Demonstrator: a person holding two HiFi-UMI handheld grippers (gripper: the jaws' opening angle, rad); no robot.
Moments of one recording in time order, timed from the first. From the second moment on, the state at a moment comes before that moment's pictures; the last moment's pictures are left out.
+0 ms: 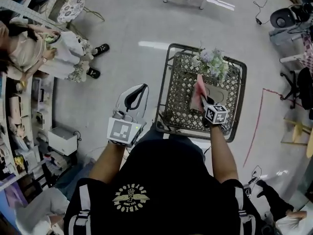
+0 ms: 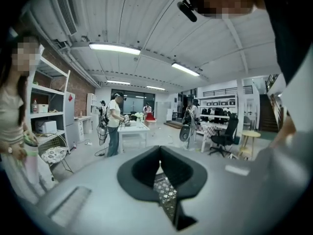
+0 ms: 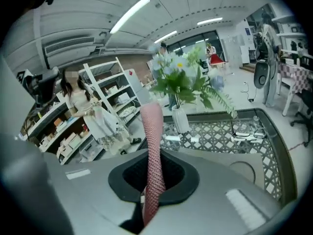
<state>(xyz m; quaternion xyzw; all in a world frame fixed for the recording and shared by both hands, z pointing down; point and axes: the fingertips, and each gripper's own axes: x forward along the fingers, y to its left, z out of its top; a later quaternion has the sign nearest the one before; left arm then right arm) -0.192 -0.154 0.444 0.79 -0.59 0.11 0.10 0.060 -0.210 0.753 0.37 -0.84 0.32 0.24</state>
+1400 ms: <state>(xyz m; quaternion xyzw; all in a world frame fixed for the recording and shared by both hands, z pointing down) -0.112 -0.116 0.431 0.74 -0.65 0.15 0.08 0.263 -0.237 0.874 0.44 -0.73 0.38 0.35</state>
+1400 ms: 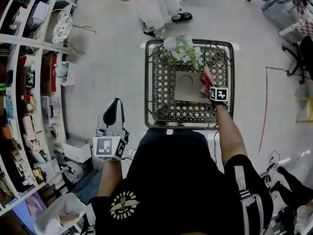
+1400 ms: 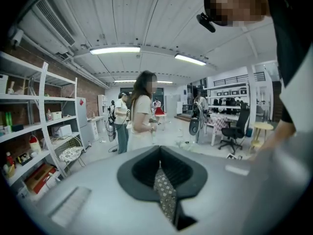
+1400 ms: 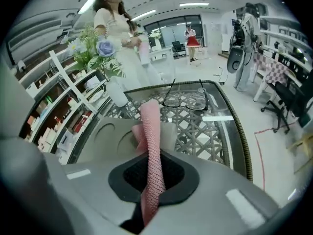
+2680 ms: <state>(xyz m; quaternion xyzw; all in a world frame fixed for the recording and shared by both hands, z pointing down) -0.197 -0.123 0.418 0.79 -0.60 0.12 0.07 0.068 -0.162 0.816 0.38 -0.78 0.43 0.27</state>
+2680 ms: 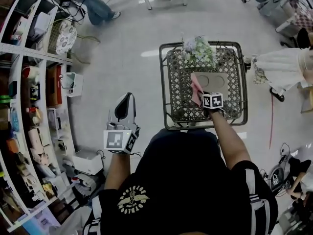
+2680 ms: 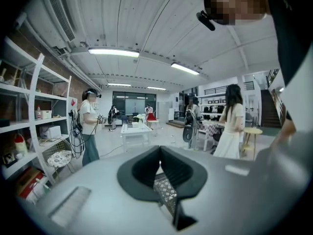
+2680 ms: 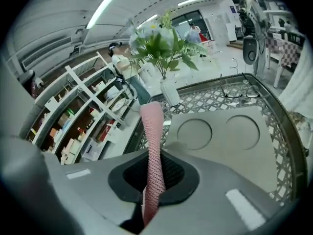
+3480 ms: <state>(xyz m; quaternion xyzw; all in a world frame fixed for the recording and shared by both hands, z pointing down) -0.188 -0.129 0.420 0.80 -0.59 0.13 0.07 0.131 -0.160 0.856 0.42 -0.73 0.42 0.34</state>
